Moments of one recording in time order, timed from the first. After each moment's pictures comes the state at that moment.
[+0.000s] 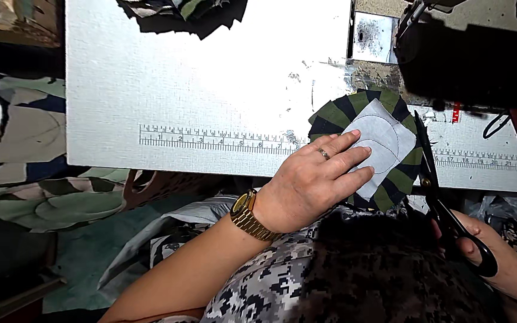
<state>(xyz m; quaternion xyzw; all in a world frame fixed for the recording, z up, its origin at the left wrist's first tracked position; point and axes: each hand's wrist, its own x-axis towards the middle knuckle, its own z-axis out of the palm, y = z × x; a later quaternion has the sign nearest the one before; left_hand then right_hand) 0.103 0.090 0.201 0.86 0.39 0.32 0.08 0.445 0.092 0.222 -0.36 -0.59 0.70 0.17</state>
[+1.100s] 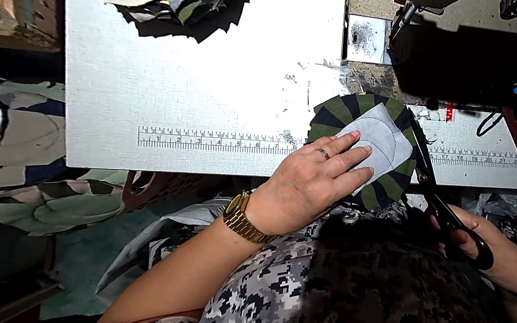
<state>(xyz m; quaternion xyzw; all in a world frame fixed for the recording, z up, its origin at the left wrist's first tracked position) 0.102 0.091 0.207 0.88 0.37 0.29 0.10 0.445 0.094 0.227 -0.39 -0.60 0.68 0.15</state>
